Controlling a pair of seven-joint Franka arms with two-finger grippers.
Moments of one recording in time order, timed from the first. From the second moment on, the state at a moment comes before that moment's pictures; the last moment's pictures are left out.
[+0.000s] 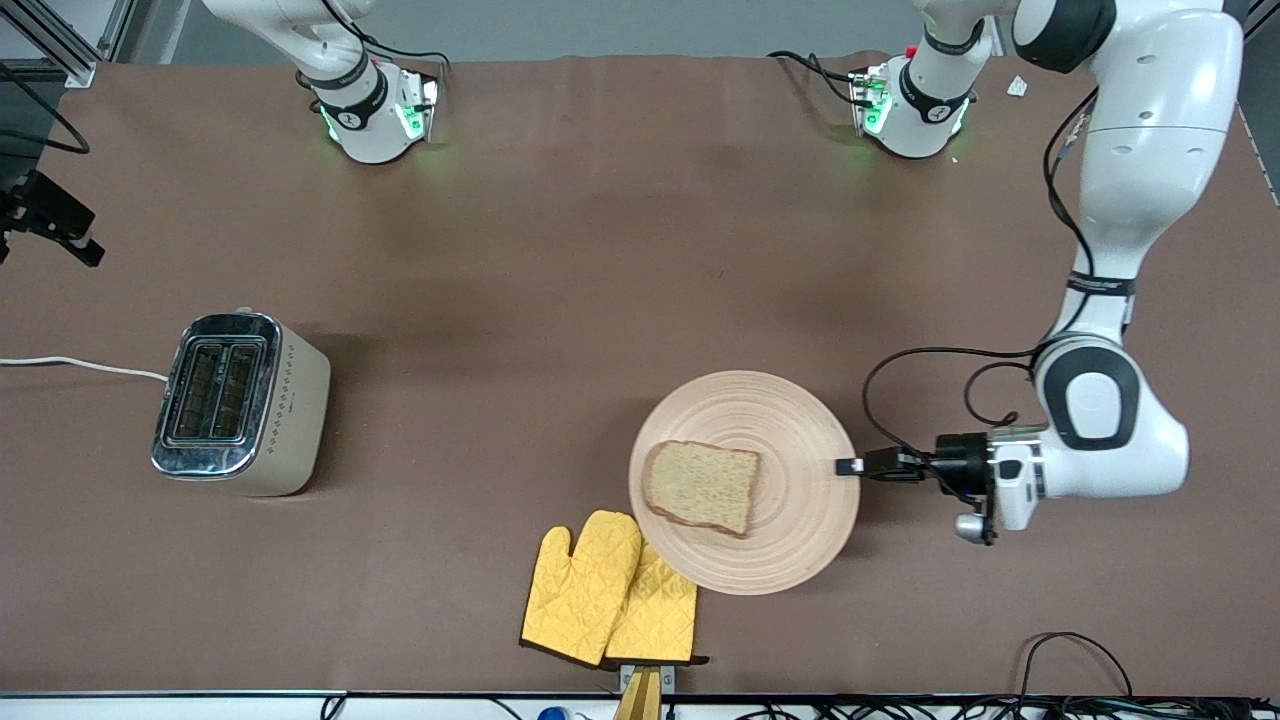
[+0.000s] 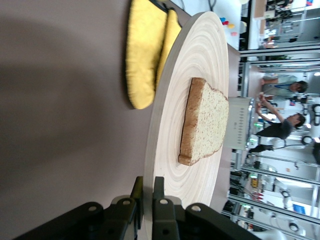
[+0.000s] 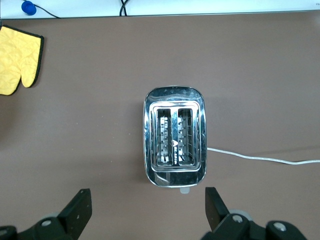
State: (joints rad) left arm 0.06 0.76 -0.13 -1.39 -1.01 1.87 0.48; right arm 0.04 -0.12 -0.10 -1.63 -0.01 1.67 -0.04
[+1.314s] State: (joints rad) left arm 0.50 0.88 -0.12 -1.40 -0.79 1.83 0.74; right arm 0.04 -0.11 -0.10 -1.62 -0.02 1.63 -0.04
